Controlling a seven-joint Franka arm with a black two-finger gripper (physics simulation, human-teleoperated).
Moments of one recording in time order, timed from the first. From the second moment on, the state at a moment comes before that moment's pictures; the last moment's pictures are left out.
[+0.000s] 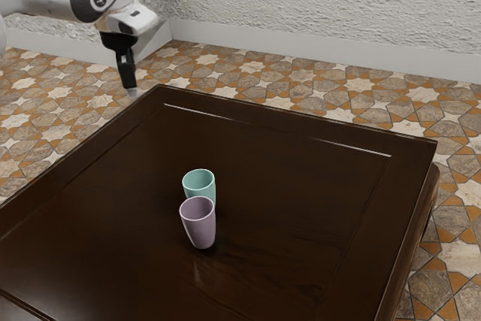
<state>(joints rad) -0.22 0.17 0.37 -1.53 0.02 1.76 0.96</state>
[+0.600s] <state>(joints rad) -0.24 0.43 0.29 -1.53 0.01 1.92 1.09</state>
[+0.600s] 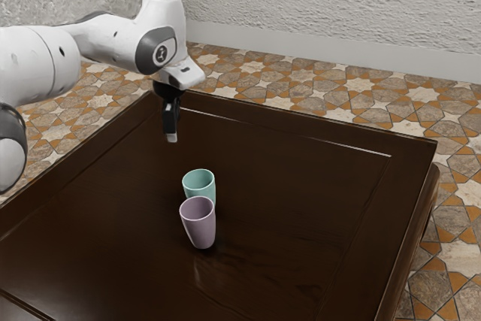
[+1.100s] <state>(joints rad) -0.28 0.59 0.23 -1.51 0.00 2.07 1.15</state>
